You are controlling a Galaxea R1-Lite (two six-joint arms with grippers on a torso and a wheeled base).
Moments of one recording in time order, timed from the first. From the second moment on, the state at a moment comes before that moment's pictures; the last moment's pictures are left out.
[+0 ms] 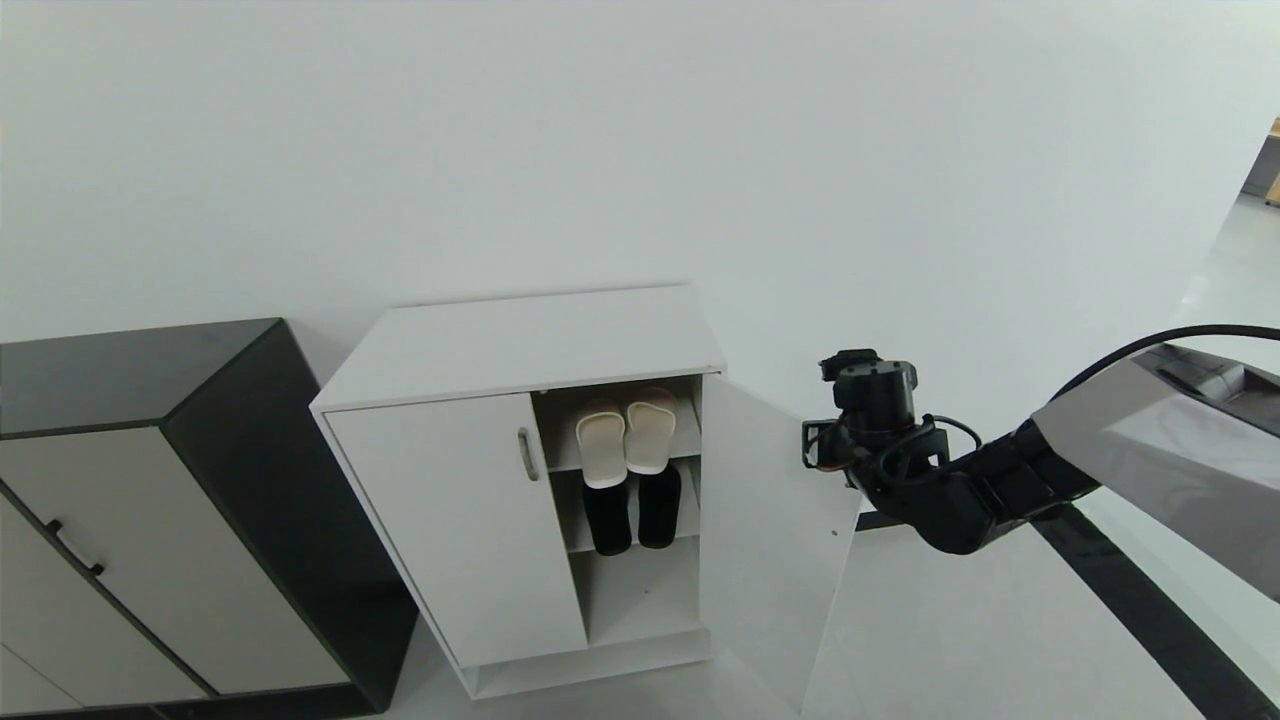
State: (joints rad) left arm 0.00 0.00 0.00 0.00 -0.04 0.02; right arm 0.49 2.24 -1.23 -0.66 -0.47 0.14
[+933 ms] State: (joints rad) left arm 0.00 0.00 0.00 0.00 -0.04 0.02; right arm 0.47 2.25 -1.25 -0.67 -0.47 0.14
